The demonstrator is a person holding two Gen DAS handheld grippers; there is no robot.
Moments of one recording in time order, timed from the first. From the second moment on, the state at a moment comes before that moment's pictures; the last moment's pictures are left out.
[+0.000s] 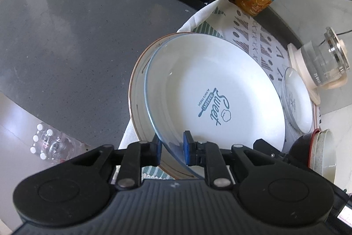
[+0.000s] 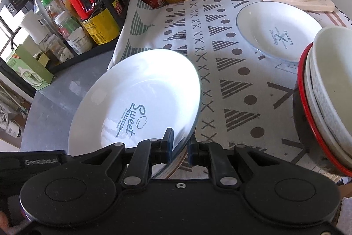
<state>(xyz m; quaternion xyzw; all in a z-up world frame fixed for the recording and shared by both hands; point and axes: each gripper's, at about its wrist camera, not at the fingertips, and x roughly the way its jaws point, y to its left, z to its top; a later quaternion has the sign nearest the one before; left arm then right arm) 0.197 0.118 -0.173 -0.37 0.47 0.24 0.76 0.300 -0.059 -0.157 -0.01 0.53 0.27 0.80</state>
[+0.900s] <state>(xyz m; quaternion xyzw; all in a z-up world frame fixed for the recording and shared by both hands) 0.194 0.137 -0.160 -0.32 0.49 0.29 0.76 0.303 -0.052 -0.170 -0.02 0.55 0.27 0.79</state>
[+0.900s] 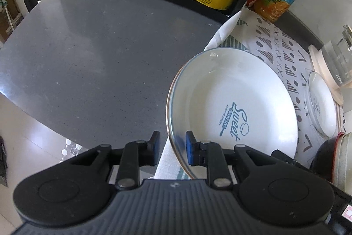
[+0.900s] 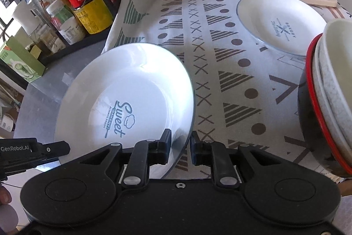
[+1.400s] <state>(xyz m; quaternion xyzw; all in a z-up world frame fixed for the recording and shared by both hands) 0.191 0.130 -0.127 -0.31 0.46 0.29 0.78 0.299 -0.073 -0.112 0.02 0.50 0.28 0.82</state>
